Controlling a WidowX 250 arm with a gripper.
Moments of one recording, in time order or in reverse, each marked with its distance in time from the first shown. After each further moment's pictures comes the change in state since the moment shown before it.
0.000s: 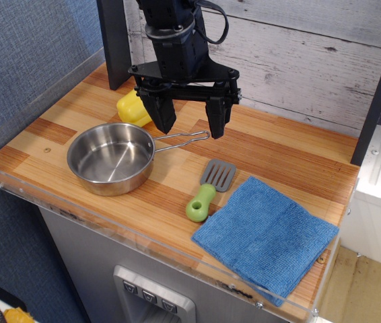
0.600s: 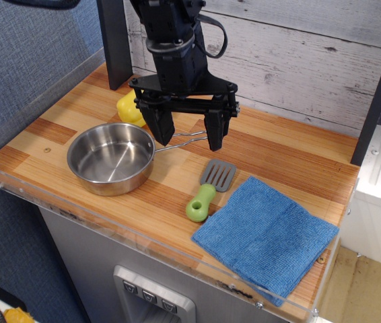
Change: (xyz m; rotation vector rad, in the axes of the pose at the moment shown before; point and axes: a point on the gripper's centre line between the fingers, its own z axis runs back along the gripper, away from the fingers) arm -0.007 0.002 -0.013 0.002 0.035 0.006
